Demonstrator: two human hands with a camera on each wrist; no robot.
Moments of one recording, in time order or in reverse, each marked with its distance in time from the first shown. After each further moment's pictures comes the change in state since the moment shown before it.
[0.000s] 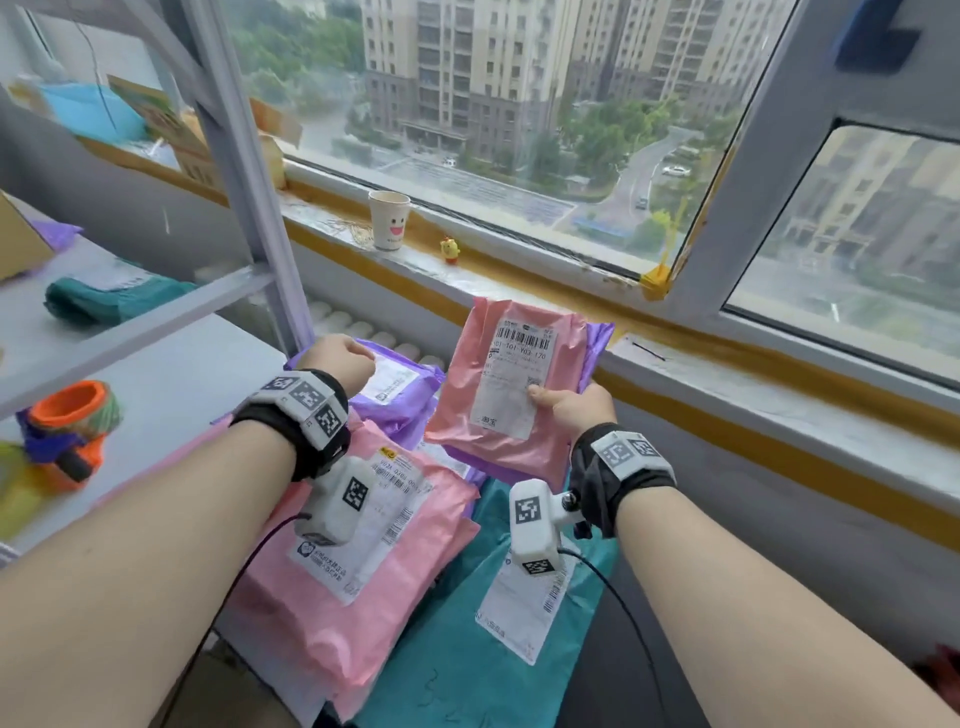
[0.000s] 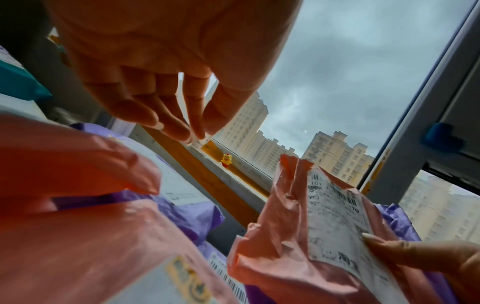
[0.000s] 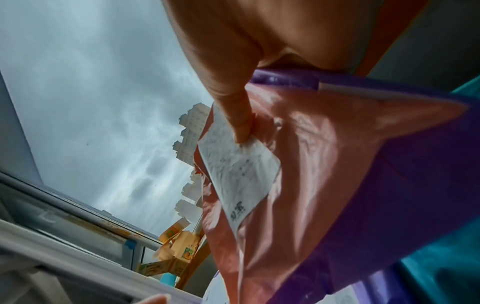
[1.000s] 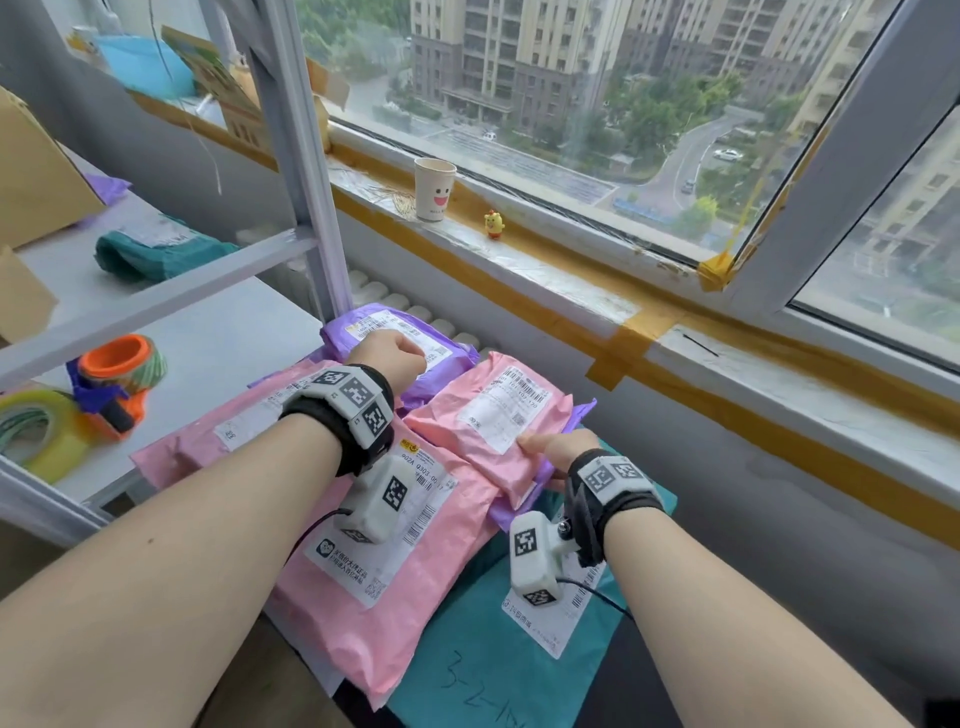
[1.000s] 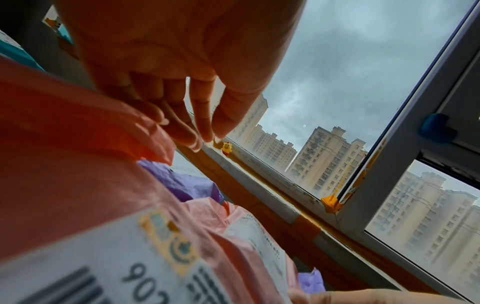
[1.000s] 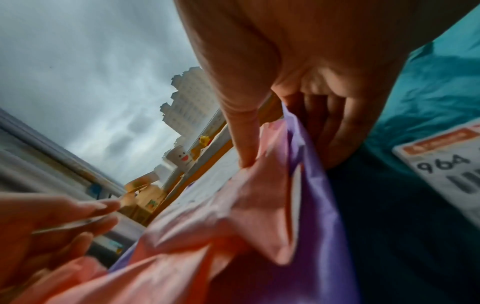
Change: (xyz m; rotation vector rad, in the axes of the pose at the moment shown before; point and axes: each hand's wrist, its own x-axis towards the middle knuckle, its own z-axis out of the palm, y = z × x) left_hand -0.011 -0.012 0.015 -0.056 -0.040 -0.033; right_hand 0.017 0.060 0.041 -0.315 -0.178 0.376
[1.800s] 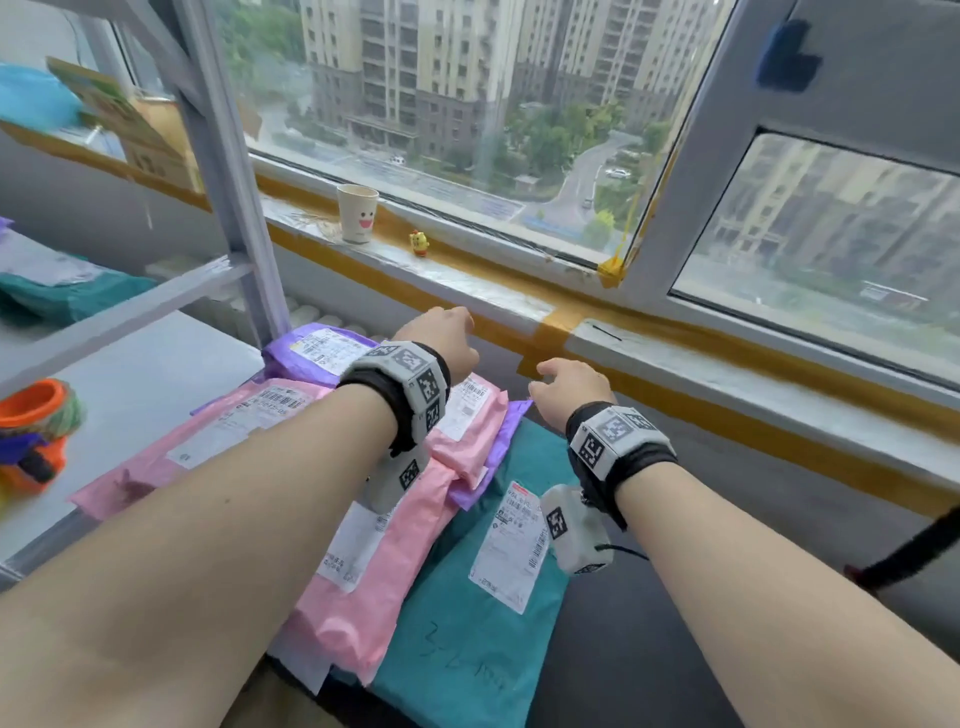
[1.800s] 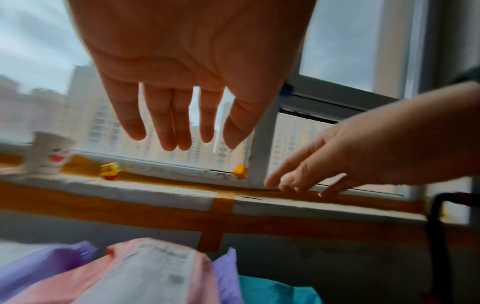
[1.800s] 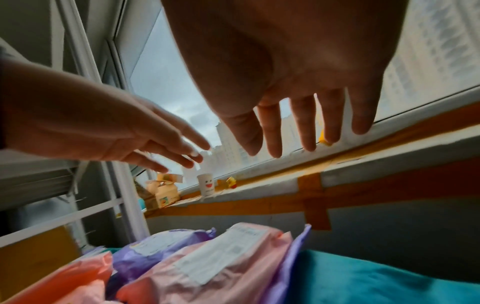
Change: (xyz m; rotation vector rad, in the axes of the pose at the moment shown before) left_hand -0.056 0.082 0.023 0.551 -0.189 0.507; right_hand -0.073 -0.020 -0.060 -0.707 0.446 -0.478
